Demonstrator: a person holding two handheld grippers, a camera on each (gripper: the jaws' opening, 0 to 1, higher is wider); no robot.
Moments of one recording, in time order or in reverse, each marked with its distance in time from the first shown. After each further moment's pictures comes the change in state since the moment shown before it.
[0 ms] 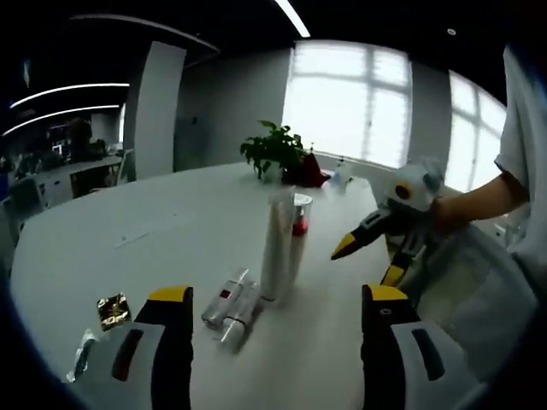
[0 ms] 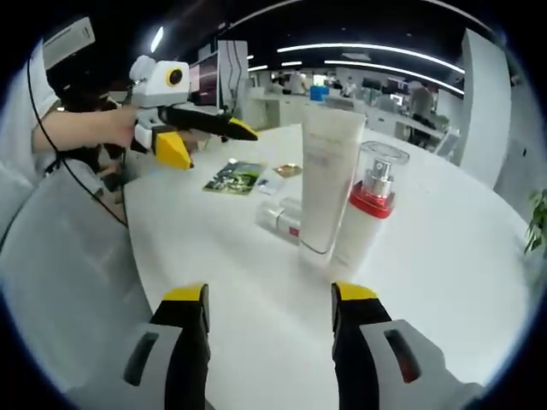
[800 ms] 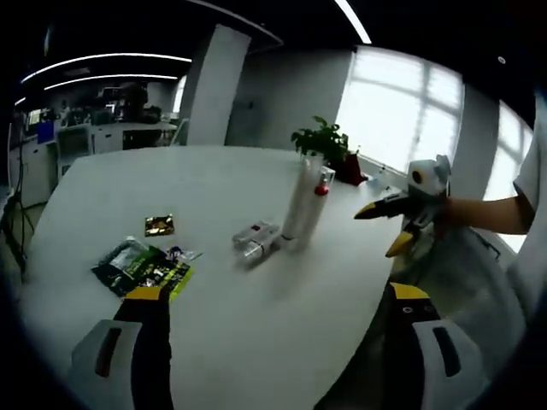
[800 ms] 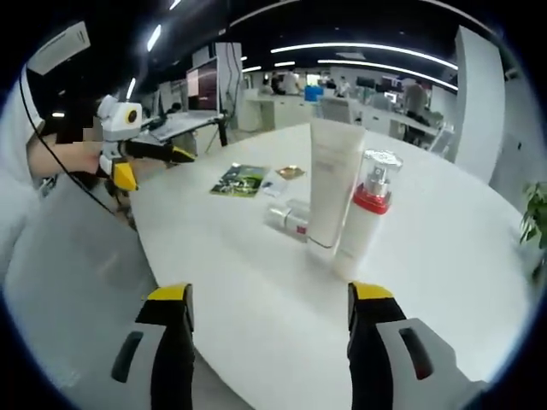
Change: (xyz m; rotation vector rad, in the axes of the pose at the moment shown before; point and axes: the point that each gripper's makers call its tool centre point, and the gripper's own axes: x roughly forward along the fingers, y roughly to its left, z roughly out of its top) left arm -0.101 -0.001 -0.059 -0.203 0.043 0.216; right arm -0.024 0.016 -0.001 0.038 -0.006 -0.026
